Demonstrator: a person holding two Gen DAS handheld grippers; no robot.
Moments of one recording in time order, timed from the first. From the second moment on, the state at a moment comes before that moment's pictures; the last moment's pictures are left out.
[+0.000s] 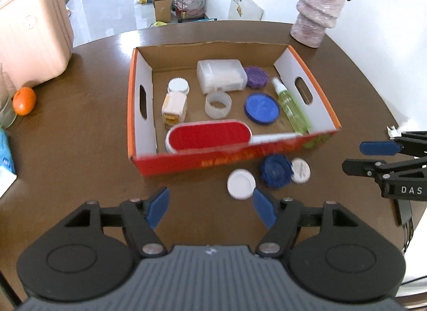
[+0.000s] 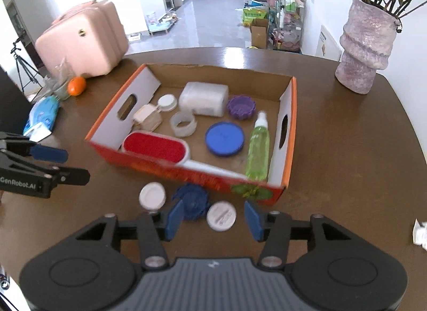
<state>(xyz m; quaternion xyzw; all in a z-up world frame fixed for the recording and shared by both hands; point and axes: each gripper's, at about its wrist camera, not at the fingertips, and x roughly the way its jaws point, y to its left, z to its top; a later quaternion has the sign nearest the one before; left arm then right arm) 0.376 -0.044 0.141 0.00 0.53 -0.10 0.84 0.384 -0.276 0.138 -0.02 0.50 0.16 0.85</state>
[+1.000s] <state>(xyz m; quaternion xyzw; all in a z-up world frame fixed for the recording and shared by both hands) 0.308 -0.054 0.114 0.02 0.54 -0.11 0.84 0.319 -0.281 0.104 -0.02 0.52 0.17 0.84</state>
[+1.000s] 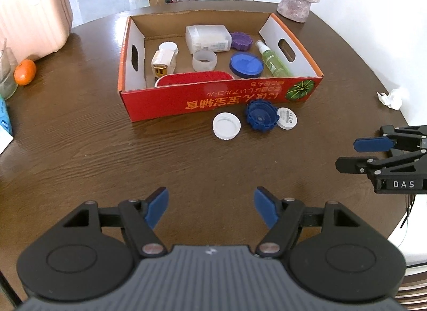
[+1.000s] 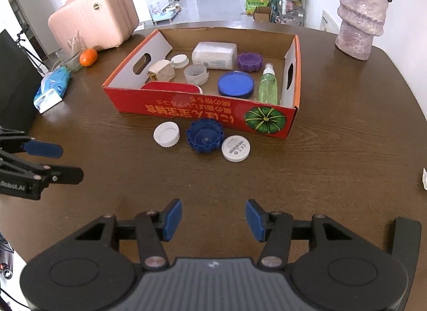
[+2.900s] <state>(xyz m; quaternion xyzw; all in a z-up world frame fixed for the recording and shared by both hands) 0.321 -0.052 0.111 0.03 0.54 -0.13 0.83 0.321 -0.269 0.095 -0.07 0.51 0.17 0.84</state>
